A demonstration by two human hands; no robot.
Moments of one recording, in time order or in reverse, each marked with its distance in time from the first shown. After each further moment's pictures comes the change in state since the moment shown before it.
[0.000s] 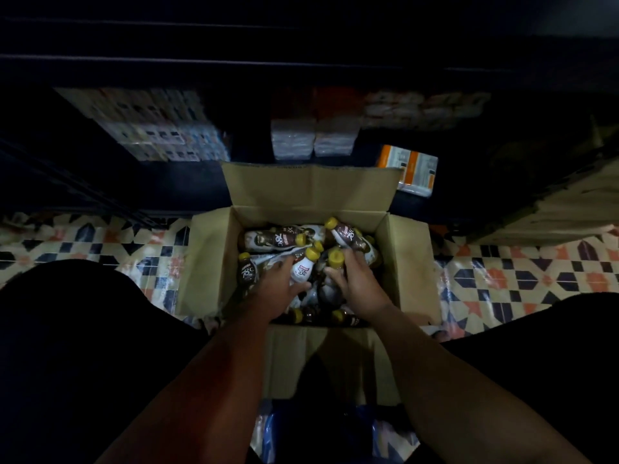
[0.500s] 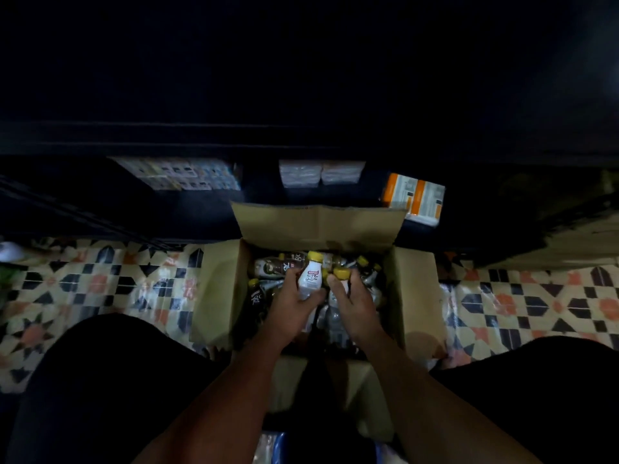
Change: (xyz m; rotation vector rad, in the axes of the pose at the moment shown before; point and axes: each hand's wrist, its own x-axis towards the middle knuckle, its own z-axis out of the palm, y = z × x) left_hand -0.004 0.050 -0.027 -0.623 0.131 -0.110; right_hand 0.010 -0.043 -0.008 0.548 0.173 0.138
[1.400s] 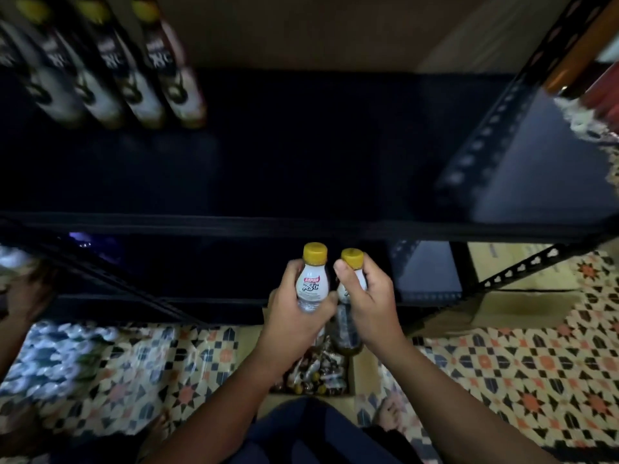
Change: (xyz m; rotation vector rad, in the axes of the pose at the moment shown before) left_hand -0.307 0.525 -0.145 -0.088 0.093 0.516; right_hand -0.253 -0.551 -0.169 0.198 0.077 -0.558
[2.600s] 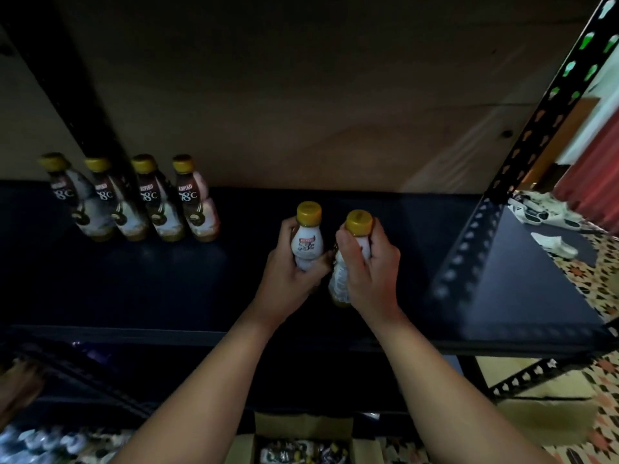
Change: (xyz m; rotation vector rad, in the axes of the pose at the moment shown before) left_hand 0.165 0.115 -0.030 -0.179 -0.037 0.388; right_hand 0.159 -0.110 0.000 -0.030 0.220 -0.519
